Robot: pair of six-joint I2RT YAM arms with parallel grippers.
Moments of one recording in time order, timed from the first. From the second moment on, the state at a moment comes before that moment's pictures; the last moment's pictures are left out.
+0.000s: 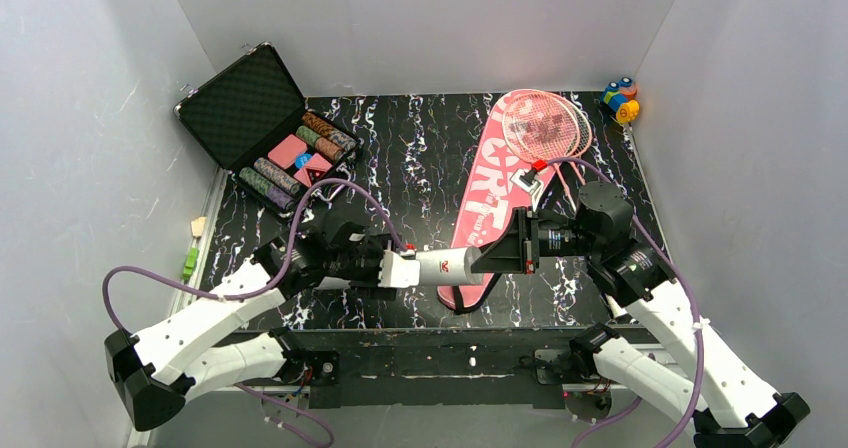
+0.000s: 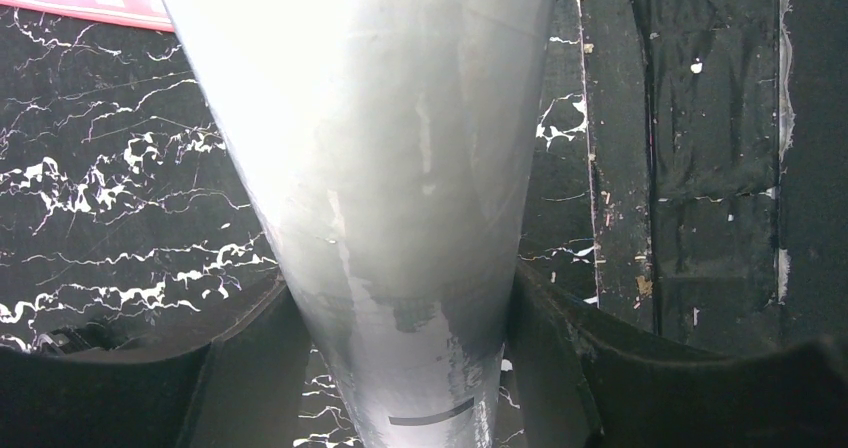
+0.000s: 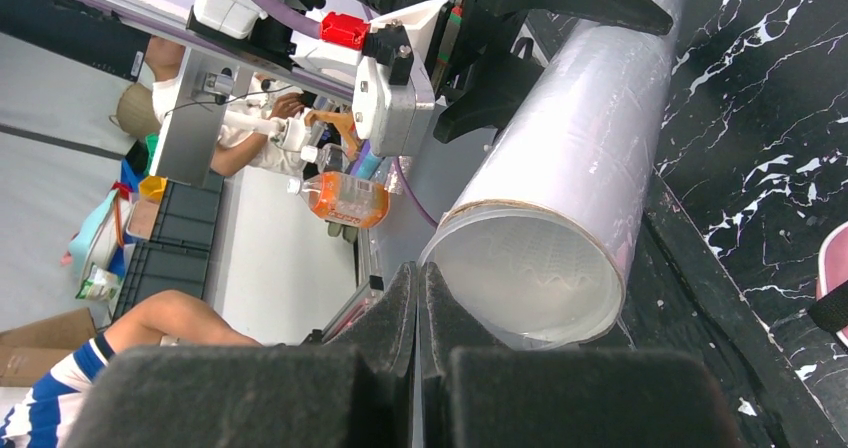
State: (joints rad) left arm -0.86 0.96 0.91 -0.78 0.33 0.83; right arm 0.59 0.75 0.84 -0.30 -0.96 0.84
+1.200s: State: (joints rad) left arm -0.87 0.95 0.89 -0.75 0.32 0.81; right arm 0.66 0.78 0.99 -0.55 -0.78 0.72
